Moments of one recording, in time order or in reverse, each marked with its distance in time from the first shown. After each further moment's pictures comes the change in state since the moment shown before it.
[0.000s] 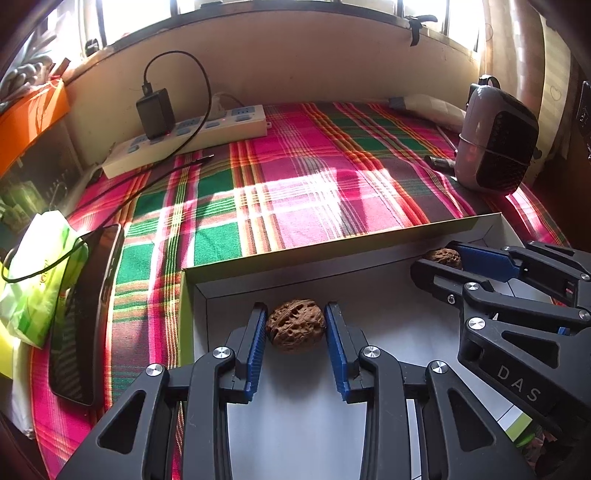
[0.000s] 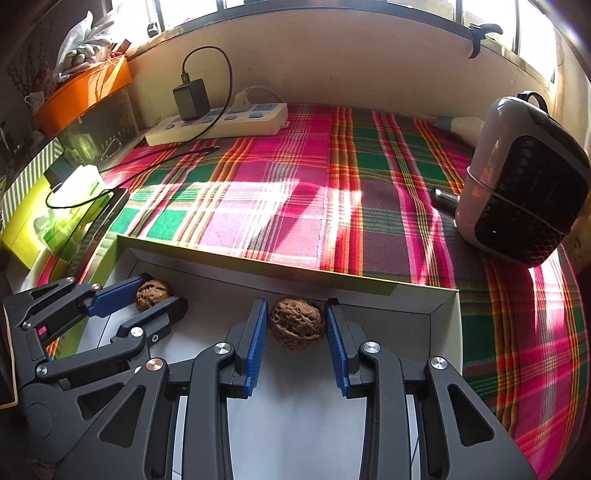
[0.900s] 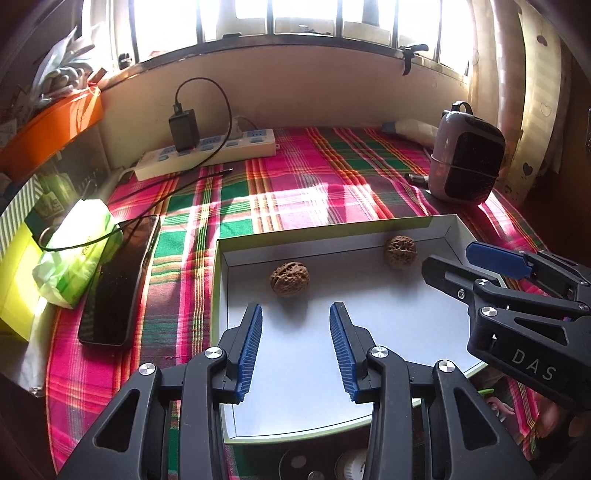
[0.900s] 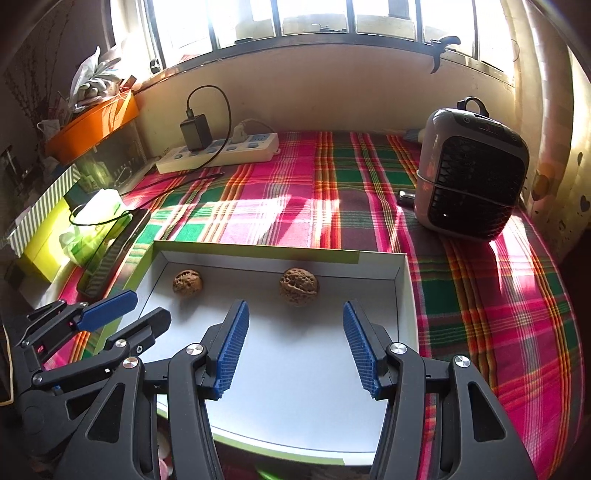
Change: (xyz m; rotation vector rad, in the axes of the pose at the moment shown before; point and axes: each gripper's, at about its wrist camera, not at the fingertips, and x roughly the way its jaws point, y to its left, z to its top) left arm -0.065 -0.007 -0.032 -0.040 -0.081 0.018; right arm -0.062 0.001 -0.032 0.070 -0.107 -0.009
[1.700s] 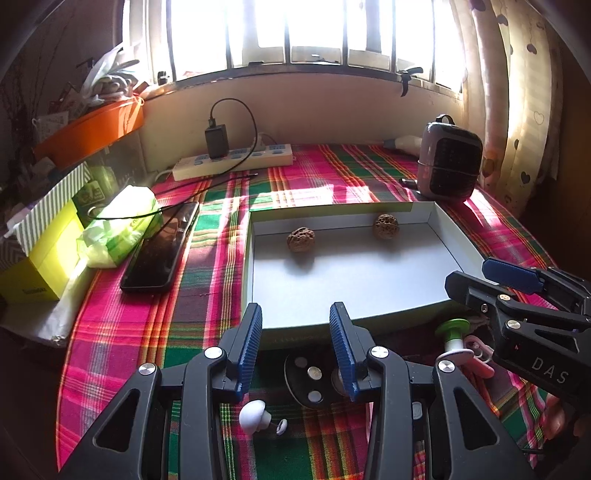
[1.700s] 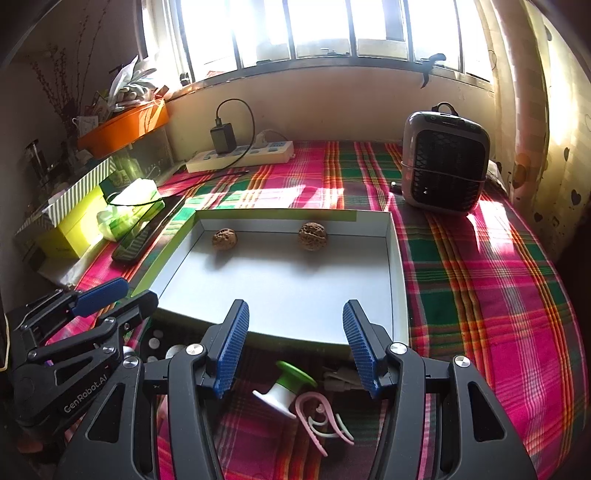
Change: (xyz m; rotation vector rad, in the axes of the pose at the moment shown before) left arm -0.061 -0.003 -0.059 -0.027 -0.100 0.059; right arm -0.053 0.003 -0.058 -0.010 -0.076 0.046
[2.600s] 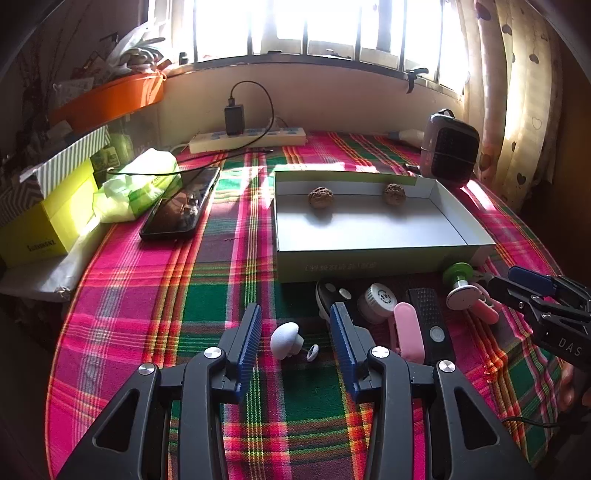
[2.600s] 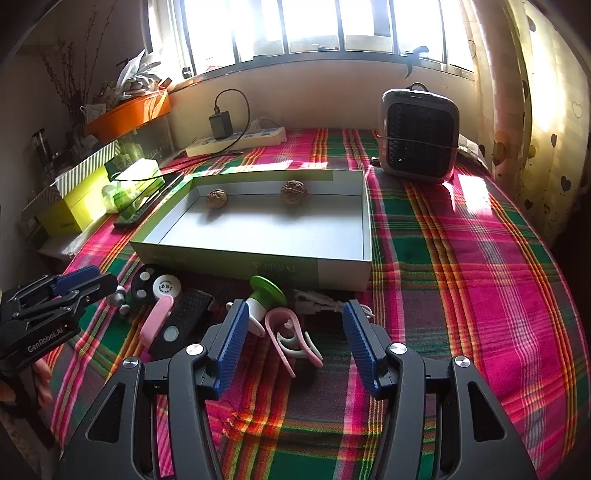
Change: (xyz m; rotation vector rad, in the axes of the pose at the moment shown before) left arm -0.017 0.030 -0.046 -0.051 0.016 -0.027; right arm -0.021 -0.019 -0.048 -0.023 0.002 -0.007
